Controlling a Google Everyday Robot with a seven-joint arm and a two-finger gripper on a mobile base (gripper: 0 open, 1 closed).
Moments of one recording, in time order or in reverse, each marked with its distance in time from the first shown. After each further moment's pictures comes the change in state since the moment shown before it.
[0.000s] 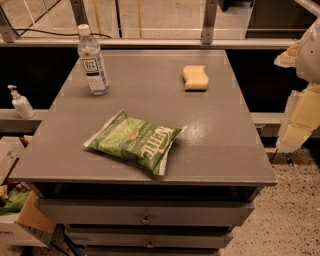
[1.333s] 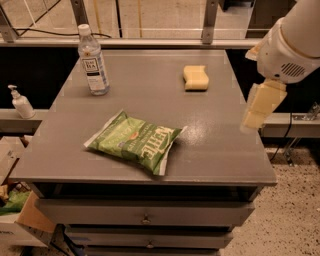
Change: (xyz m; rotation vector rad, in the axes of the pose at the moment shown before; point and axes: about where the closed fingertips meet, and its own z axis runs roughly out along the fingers) arm -0.034 -0.050 0.047 0.076 -0.064 -0.033
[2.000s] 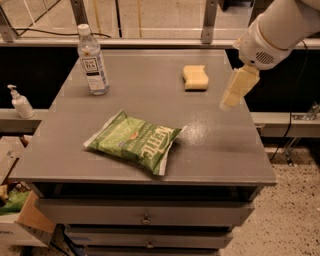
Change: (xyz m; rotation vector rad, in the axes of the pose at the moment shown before) arm -0.018 -0.068 0.047 0.048 -0.091 0.067
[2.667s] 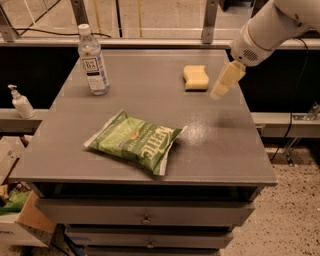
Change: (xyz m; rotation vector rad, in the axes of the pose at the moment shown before) arm -0.002 -0.056 0.056 0.014 -0.063 0.092
